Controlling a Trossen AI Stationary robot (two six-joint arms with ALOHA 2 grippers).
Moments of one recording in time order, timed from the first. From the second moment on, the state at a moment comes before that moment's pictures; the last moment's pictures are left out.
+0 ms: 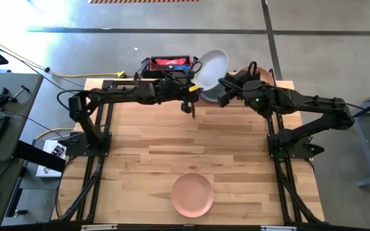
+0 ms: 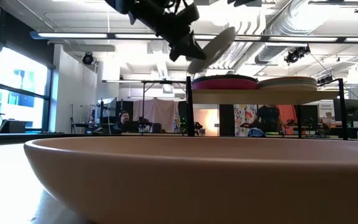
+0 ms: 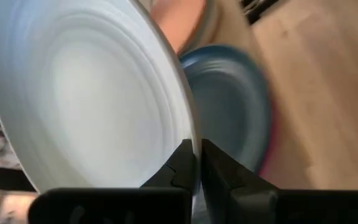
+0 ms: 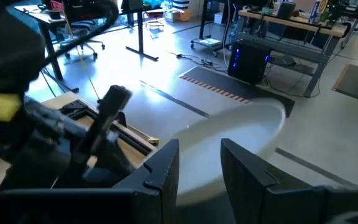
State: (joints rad) left arm 0.29 1.75 1.42 -0.09 -0.16 0.88; right arm -0.05 1.22 1.36 -0.54 0.84 0.25
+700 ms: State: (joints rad) left arm 0.29 1.84 1.42 -0.10 -0.06 0.79; right arm -0.05 1.22 1.36 -0.57 0.82 0.26
